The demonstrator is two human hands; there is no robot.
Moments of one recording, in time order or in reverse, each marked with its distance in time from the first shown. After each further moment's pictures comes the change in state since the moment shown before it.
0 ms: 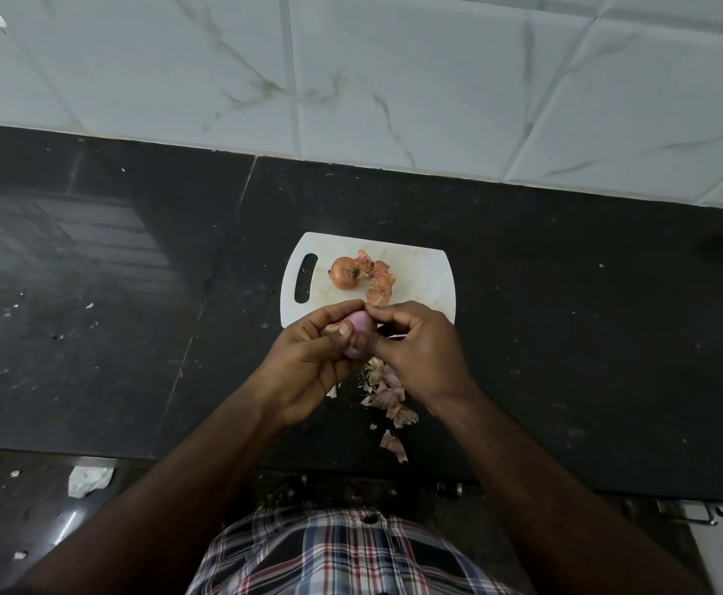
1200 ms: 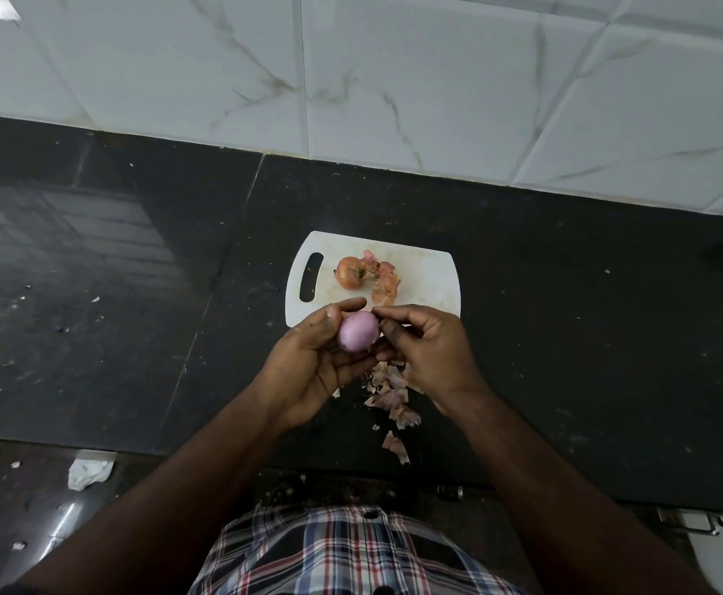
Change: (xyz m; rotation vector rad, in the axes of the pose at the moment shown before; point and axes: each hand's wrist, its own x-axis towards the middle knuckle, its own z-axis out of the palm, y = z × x) left_hand -0.003 0.000 0.003 -0.019 0.128 -0.027; right_hand 0.008 0.015 -0.002 0.298 -0.028 0.074
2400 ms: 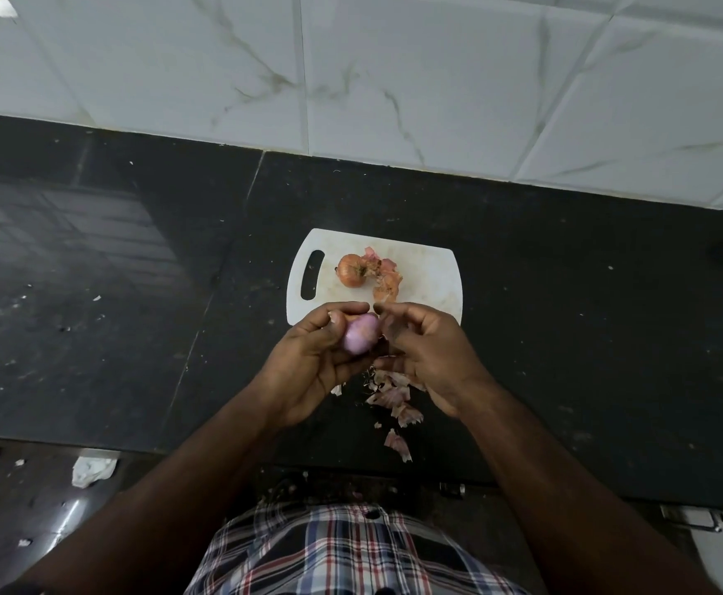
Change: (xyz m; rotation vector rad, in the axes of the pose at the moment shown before) left_hand 0.002 -0.003 -0.005 0.083 -0.060 0.047; right_hand -0.003 -0.008 -0.002 0.189 -0.106 0.247
